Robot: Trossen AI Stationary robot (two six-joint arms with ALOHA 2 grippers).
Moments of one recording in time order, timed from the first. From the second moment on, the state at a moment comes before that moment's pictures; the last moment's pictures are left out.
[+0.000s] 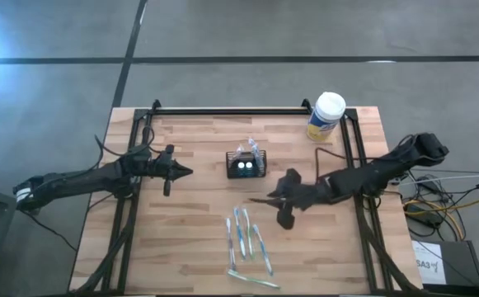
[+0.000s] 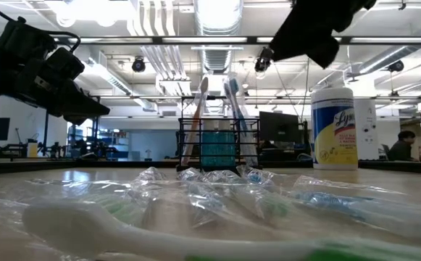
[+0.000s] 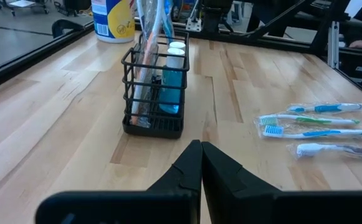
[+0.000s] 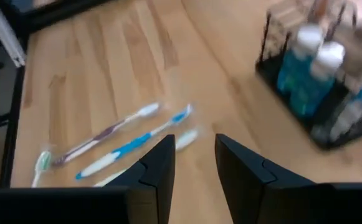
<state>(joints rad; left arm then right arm) 0.42 0.48 0.01 0.23 0.36 -0.01 0.35 1.37 0.92 -0.26 0.35 0.61</state>
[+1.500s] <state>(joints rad) 0.42 0.48 0.01 0.22 0.36 -0.02 0.42 2.04 1.31 -0.60 0.14 0.82</state>
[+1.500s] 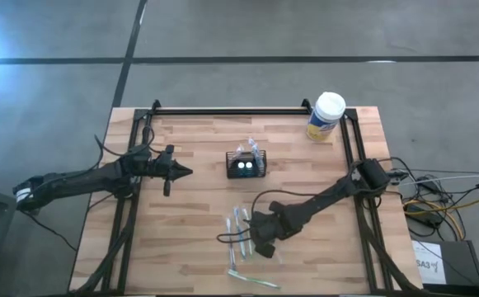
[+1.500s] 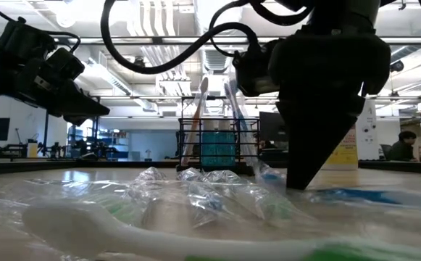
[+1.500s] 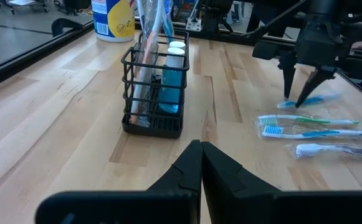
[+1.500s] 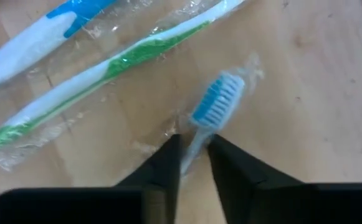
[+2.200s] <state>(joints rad) 0.42 0.48 0.02 0.24 0.37 -0.02 0.44 1.78 1.31 -0.59 0.55 0.61</state>
